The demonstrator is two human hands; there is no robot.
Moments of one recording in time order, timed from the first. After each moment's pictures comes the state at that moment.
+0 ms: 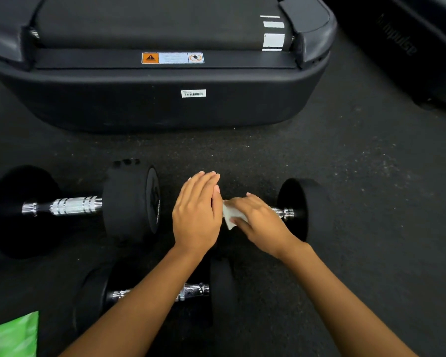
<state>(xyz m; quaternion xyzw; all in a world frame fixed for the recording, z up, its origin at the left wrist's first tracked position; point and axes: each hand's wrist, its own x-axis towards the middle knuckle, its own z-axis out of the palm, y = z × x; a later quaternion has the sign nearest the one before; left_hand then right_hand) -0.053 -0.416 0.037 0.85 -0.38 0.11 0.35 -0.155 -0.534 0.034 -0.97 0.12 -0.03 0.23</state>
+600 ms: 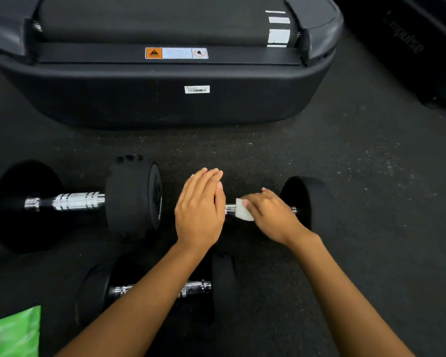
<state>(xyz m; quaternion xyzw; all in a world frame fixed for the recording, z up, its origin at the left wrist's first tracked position) -0.053 -0.417 0.037 0.85 -0.38 0.11 0.35 -0.153 -0.548 0.043 -0.96 0.20 0.04 0.21</state>
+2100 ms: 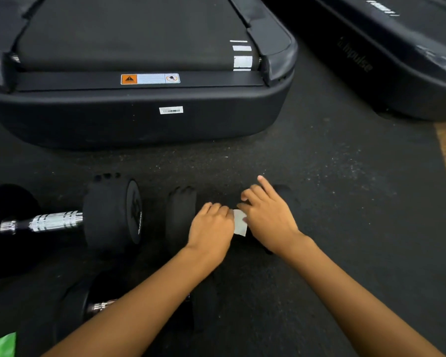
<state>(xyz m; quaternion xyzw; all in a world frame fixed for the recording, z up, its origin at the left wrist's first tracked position) -0.095 -0.445 0.071 0.81 -0.59 -0.03 -0.02 -0.183 -0.555 0.080 -0.98 0.12 0.01 -0.16</state>
